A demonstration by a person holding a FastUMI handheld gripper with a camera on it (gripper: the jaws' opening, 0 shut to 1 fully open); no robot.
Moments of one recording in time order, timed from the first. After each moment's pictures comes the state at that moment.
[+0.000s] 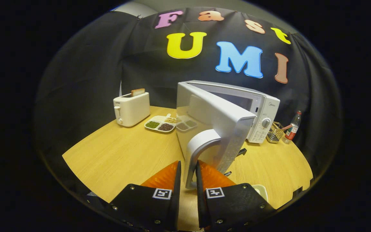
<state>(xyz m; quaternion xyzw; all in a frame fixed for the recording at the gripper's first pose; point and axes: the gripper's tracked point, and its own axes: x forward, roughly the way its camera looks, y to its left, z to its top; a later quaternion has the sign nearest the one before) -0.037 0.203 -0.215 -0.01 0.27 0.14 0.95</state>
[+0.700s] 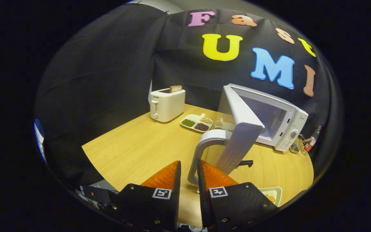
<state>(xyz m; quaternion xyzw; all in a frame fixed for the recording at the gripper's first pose) -0.077 0.298 -0.188 -0.04 0.26 0.26 0.93</state>
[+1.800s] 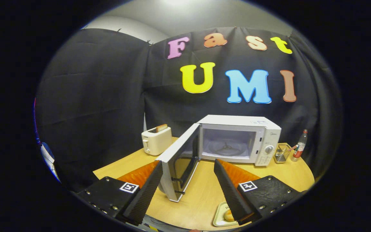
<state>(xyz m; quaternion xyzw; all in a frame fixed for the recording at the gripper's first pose) -0.068 0.147 -0.098 0.06 0.15 0.20 0.97</state>
